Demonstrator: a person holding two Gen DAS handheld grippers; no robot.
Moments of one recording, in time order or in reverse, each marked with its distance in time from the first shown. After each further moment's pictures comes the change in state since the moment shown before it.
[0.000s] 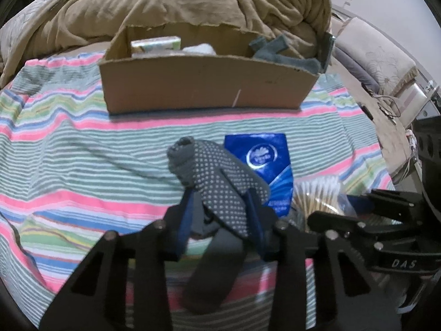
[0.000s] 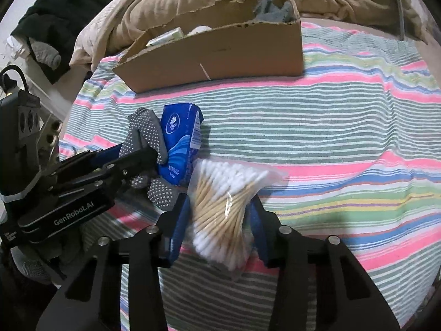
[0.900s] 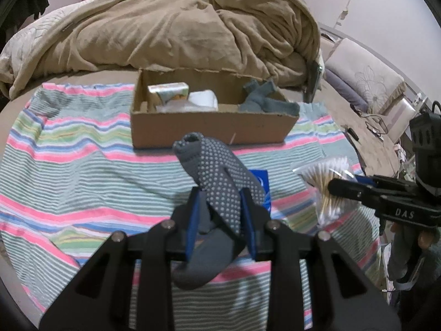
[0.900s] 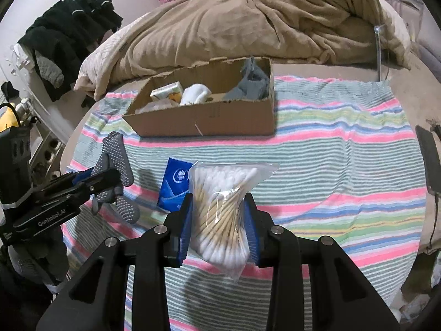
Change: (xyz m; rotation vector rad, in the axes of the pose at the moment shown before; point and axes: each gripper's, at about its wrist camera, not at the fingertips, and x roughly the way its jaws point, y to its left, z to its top) left arm -0.064 0.013 0.015 -0.005 -0.115 -0.029; right arm -0.057 0.000 0.021 -0.017 -0.165 -0.046
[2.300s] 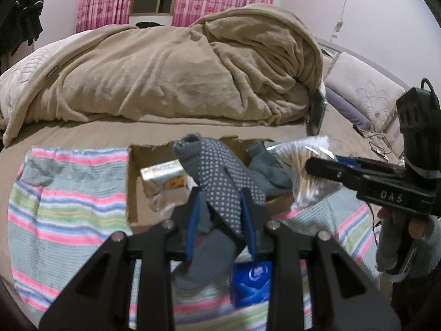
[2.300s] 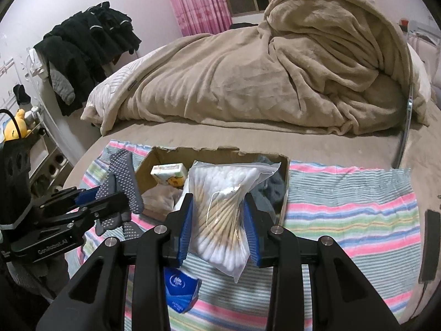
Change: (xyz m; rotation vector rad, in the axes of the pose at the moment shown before) left arm 0.020 -0.007 0.099 0.053 -0.112 0.010; right arm 0.017 -0.004 0.114 -0.096 -0.163 0.052
